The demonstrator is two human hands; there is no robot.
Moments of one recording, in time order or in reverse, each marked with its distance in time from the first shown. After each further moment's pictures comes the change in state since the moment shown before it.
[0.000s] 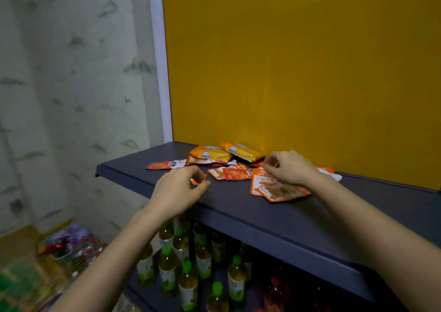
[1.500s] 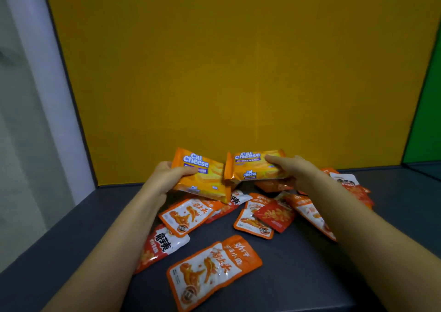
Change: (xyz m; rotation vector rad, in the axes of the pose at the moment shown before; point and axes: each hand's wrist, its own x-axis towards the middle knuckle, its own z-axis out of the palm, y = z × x) left_hand 0.282 -0.128 0.082 -1.040 -0.553 -0.212; right_hand 0.150 -0.046 0.056 1.095 0.496 0.960
